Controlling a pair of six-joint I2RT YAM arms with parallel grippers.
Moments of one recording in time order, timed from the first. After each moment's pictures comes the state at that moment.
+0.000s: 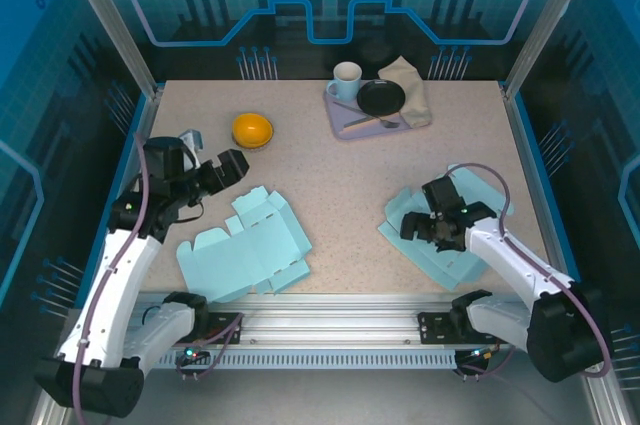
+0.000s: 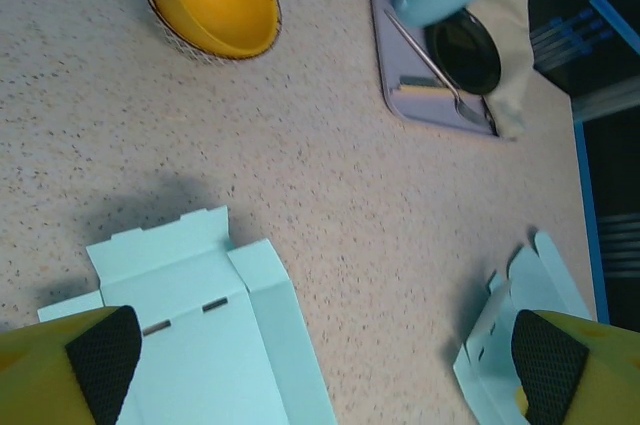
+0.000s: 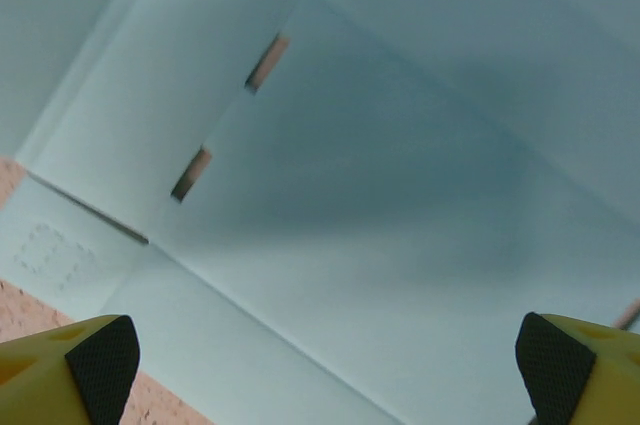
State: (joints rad) left arm -0.09 0.90 1.02 -0.78 0.25 -0.61; right arm 0.32 1.10 0.61 -0.76 0.06 0.55
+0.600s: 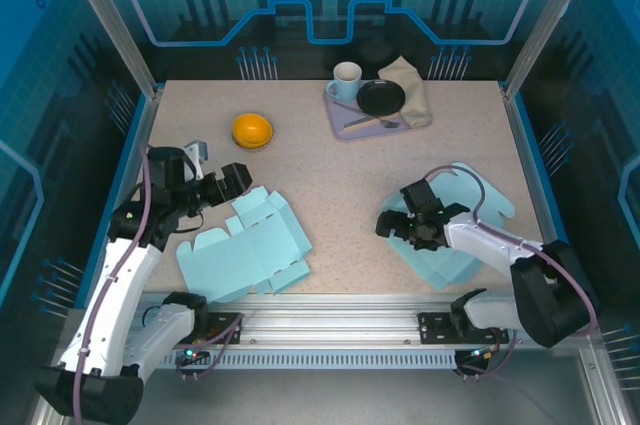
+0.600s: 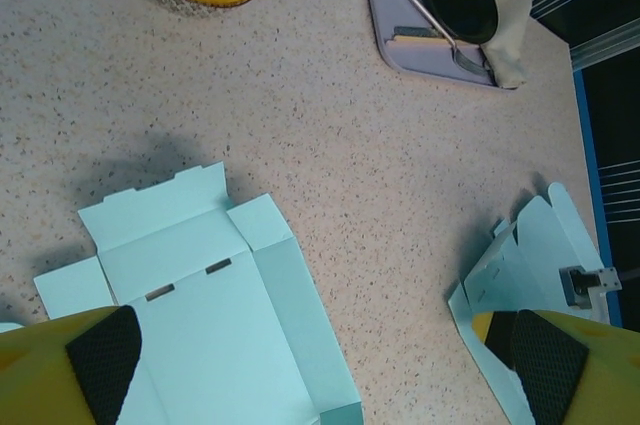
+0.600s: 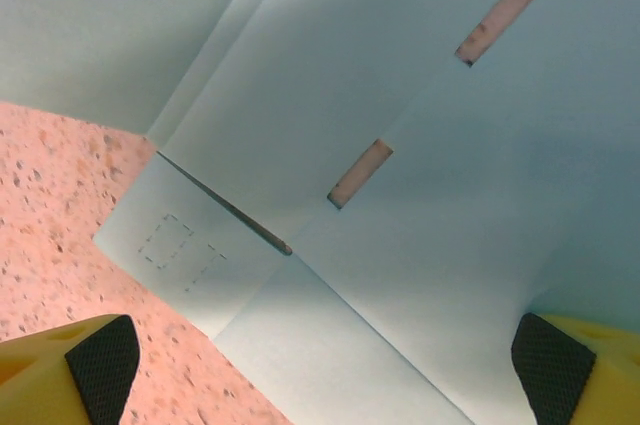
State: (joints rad) left arm -0.10 0.86 0.95 -0.80 0.31 -0.56; right arm 0.44 1.30 0.58 -0.45 -0.04 0.70
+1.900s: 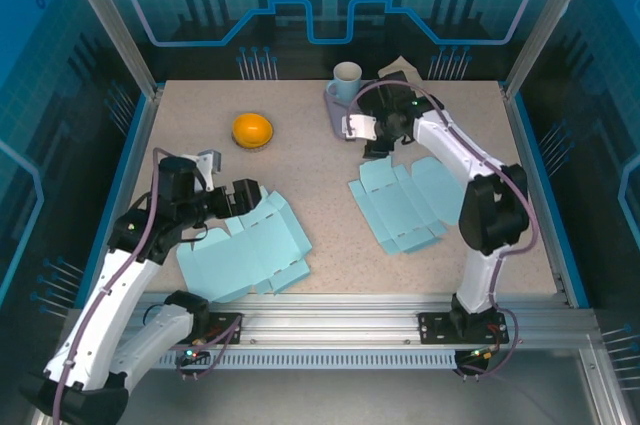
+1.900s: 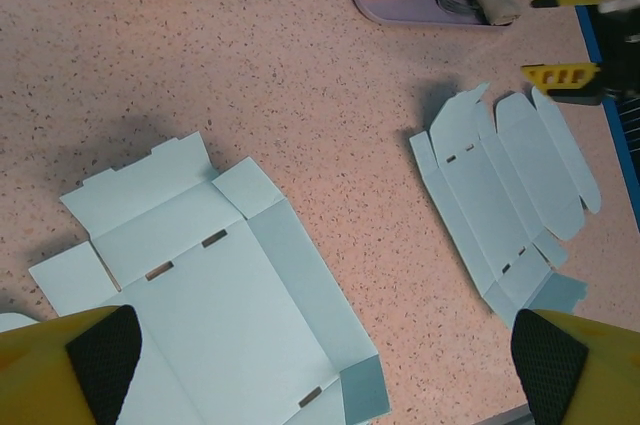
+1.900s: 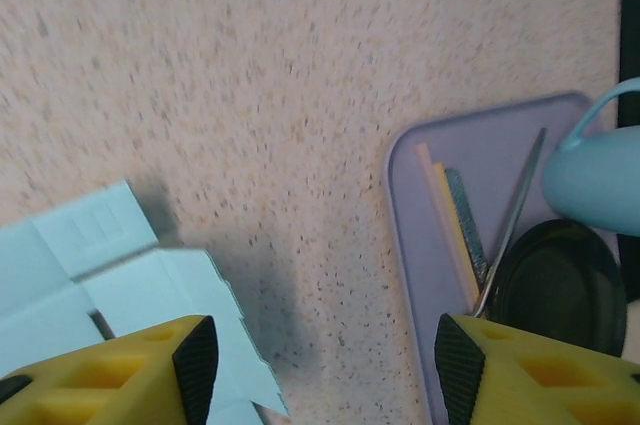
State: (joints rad) left arm -0.24 0.79 0.93 -0.84 0.23 -0.49; right arm 0.35 1.92 1.69 -0.83 -0.21 -1.23
